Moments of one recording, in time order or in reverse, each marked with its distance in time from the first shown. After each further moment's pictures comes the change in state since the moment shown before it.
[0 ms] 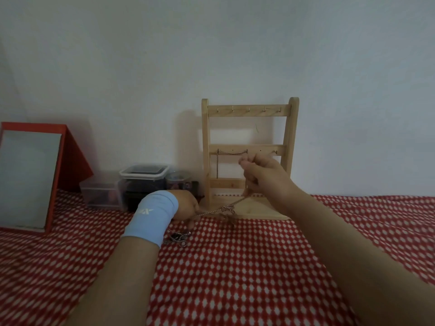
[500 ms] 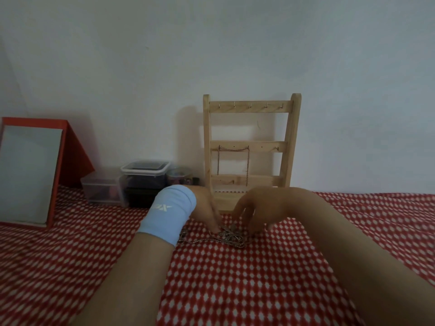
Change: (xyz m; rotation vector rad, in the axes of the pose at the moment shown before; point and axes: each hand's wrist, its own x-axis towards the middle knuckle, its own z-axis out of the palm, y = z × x) left_hand -0.008 0.029 -0.001 0.101 -0.074 0.153; right_hand -0.005 0.002 -0.004 -1.071 -0.670 0.320
